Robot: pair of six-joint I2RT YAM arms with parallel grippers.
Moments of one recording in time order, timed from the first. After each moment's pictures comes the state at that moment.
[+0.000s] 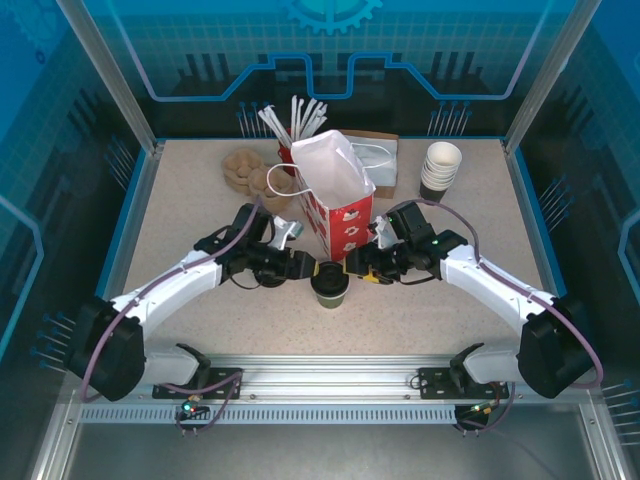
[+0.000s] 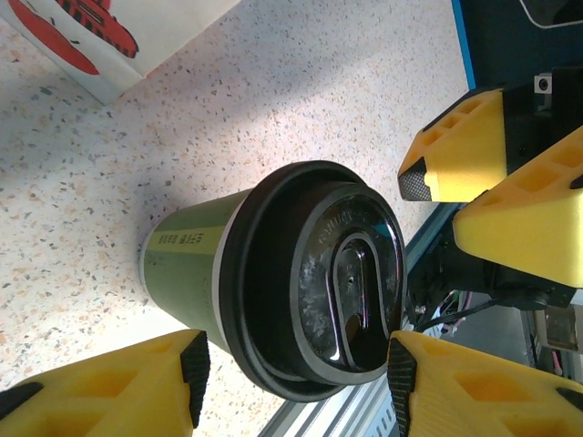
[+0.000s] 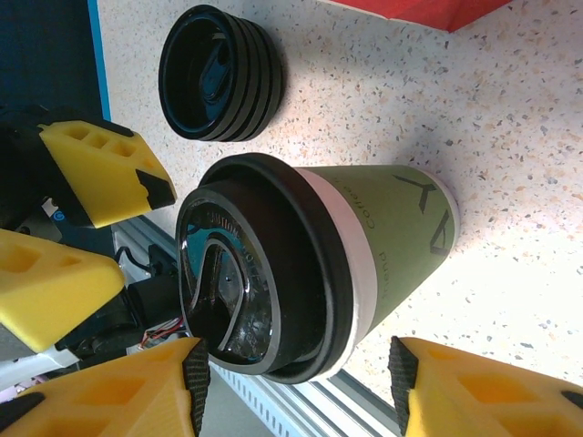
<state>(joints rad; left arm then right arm) -0.47 1.31 0.84 -0.42 0.68 -0.45 0.52 1.31 0.90 -0.56 -0.62 0.71</state>
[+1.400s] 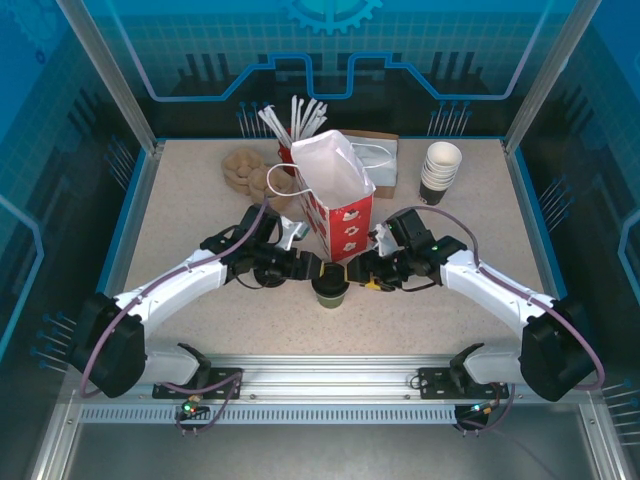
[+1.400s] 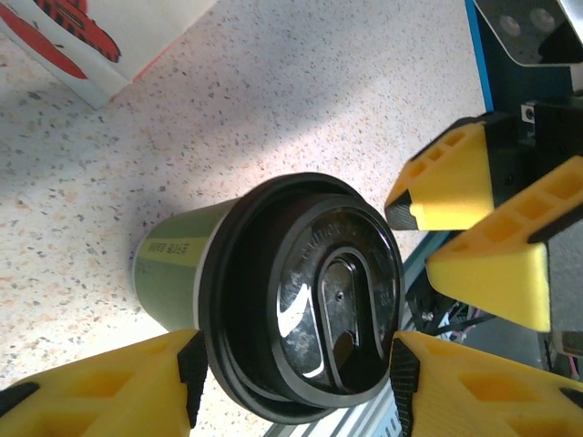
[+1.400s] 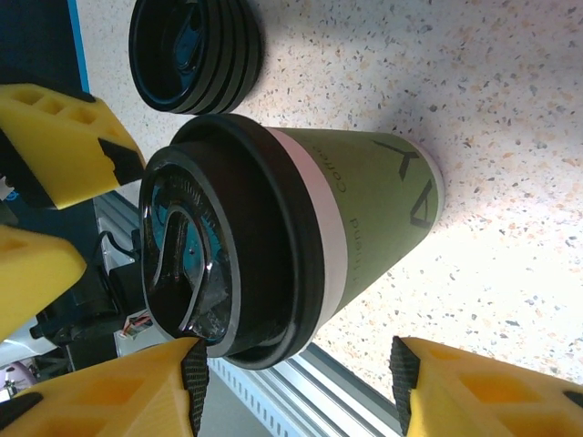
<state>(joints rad) -0.52 1.33 0.87 -0.42 0.61 -0.49 0.53 1.29 0.84 -0.56 -0.62 0.69</state>
